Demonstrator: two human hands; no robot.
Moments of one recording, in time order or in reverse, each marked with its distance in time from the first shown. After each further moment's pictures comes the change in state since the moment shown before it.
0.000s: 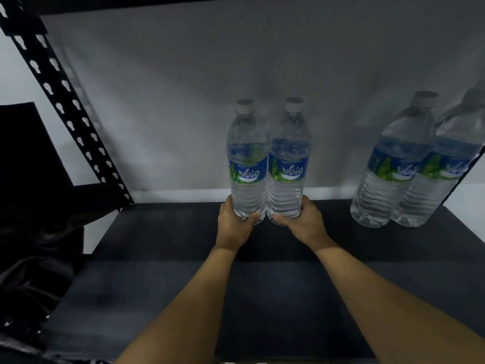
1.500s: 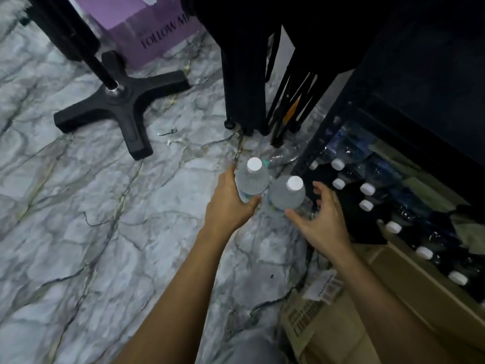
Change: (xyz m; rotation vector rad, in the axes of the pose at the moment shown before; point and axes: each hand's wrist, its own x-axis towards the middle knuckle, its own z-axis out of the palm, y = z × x) left_hand -0.387 -0.302 -0.307 0.178 0.227 -0.766; right_hand -0.391 0.020 0.342 -0.371 -0.829 0.019
